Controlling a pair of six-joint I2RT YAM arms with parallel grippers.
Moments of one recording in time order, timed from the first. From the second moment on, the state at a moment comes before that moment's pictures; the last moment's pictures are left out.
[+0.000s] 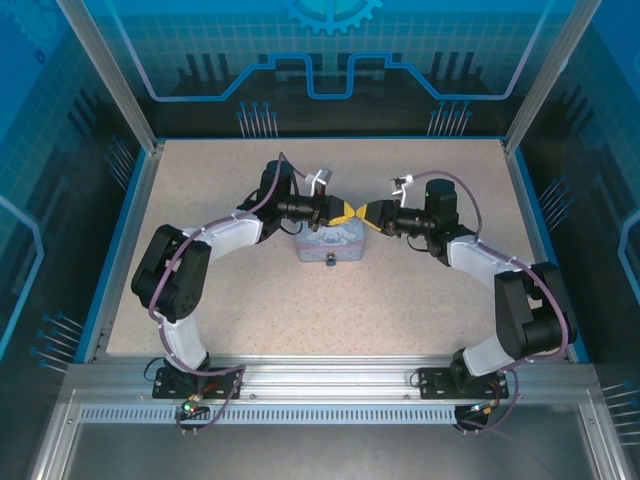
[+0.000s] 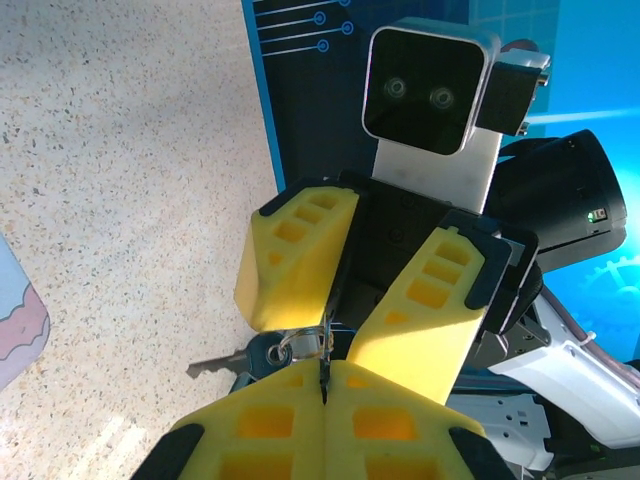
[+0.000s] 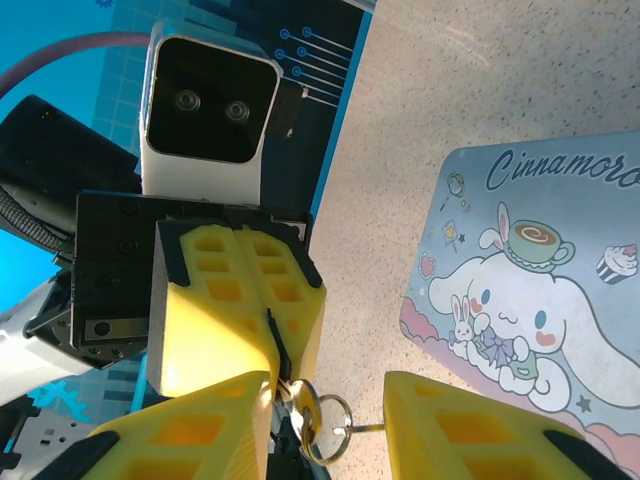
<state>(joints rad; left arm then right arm) -0.42 1.83 1.16 0.32 1.04 -1.10 0.22 1.51 0.80 0.34 -0.95 0.87</state>
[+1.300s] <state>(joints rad) -0.42 1.87 1.19 0.30 1.05 -1.10 0.22 1.51 0.77 0.39 -0.95 0.90</state>
